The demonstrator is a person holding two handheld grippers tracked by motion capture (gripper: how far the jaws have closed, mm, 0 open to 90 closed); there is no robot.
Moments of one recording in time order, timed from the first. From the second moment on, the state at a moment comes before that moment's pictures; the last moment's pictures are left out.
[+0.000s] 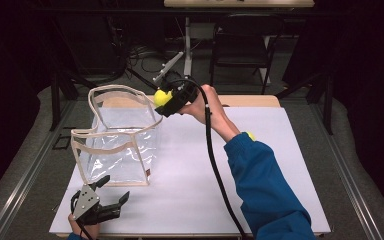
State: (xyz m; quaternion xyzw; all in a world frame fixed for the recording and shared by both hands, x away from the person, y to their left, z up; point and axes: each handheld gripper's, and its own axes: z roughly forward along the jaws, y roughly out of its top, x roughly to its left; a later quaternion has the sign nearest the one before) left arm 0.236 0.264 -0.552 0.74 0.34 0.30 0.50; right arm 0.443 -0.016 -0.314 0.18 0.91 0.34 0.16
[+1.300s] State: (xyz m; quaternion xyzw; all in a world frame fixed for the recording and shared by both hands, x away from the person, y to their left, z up) left arm 0.236 0.264 -0.552 0.74 0.33 0.30 0.50; right arm 0.446 0.049 -0.320 0.15 0.92 0.33 0.15
